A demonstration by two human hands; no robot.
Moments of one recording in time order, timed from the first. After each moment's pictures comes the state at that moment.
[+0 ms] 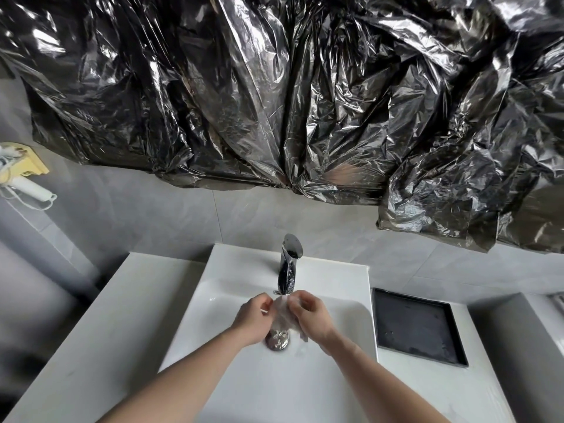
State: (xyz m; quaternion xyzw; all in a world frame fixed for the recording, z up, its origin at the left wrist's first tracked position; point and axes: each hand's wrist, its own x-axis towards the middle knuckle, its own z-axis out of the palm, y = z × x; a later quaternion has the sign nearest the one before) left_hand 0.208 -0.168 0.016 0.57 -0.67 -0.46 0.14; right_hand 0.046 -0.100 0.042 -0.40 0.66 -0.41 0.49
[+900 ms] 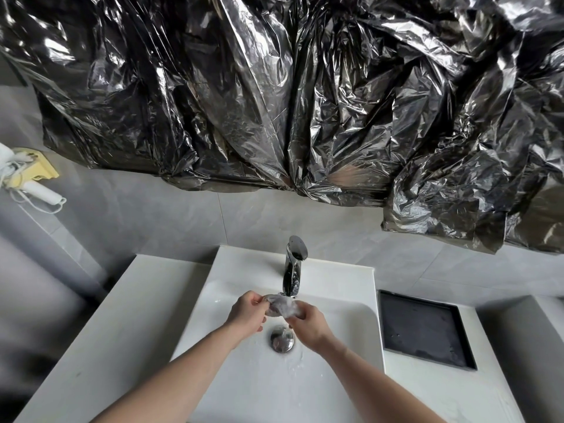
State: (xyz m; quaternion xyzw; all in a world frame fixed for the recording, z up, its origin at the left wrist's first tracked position) left_hand 0.223 -0.177 0.037 0.63 -0.53 -0.55 0.17; right_hand 0.055 -0.109 0.012 -0.47 0.72 -0.31 0.42
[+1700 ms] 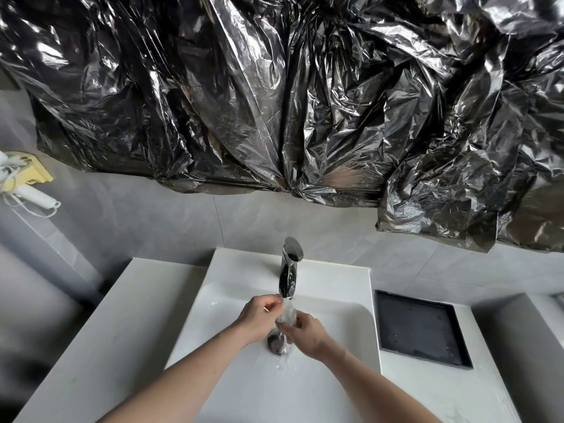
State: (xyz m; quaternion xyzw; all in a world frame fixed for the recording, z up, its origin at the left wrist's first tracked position) left_hand 0.203 -0.168 0.037 0.52 -0.66 -0.52 0.17; right_hand 0.050 -0.098 0.013 -0.51 0.71 -0.23 0.43
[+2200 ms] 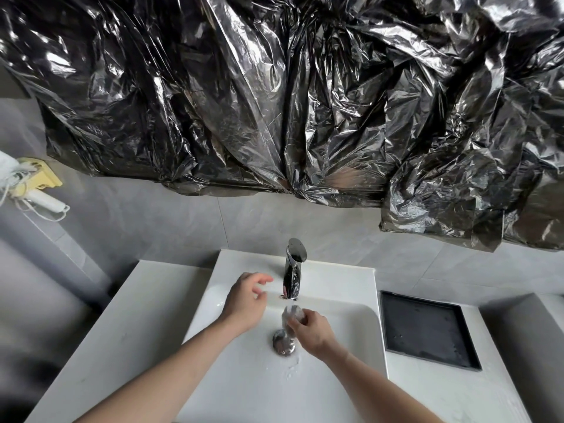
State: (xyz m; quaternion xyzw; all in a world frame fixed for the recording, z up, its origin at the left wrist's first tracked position) left_hand 0.230 -0.179 0.082 0.53 -0.72 -0.37 0.23; right_hand 0.055 -0.096 0.025 -0.48 0.74 -0.26 0.39
